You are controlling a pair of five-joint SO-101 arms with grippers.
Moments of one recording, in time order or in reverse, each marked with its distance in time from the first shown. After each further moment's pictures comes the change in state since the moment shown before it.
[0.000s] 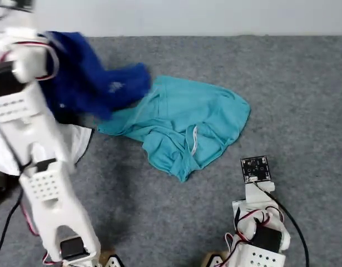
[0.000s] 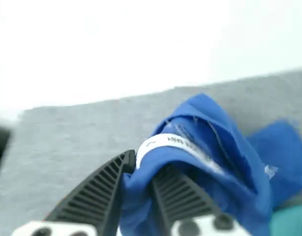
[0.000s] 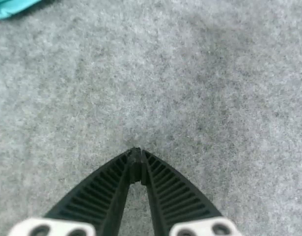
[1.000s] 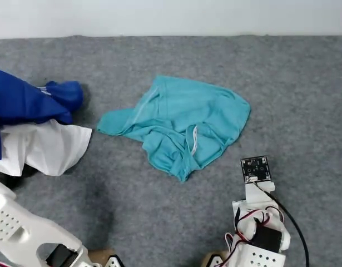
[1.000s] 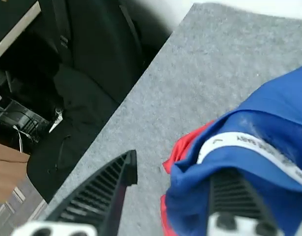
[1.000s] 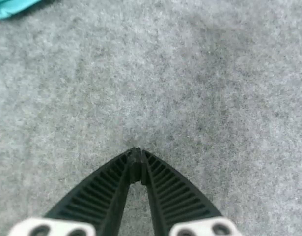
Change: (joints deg) left arm -36.4 -9.5 15.0 0.5 -6.2; right arm 0.0 0.0 0.0 0.0 0.0
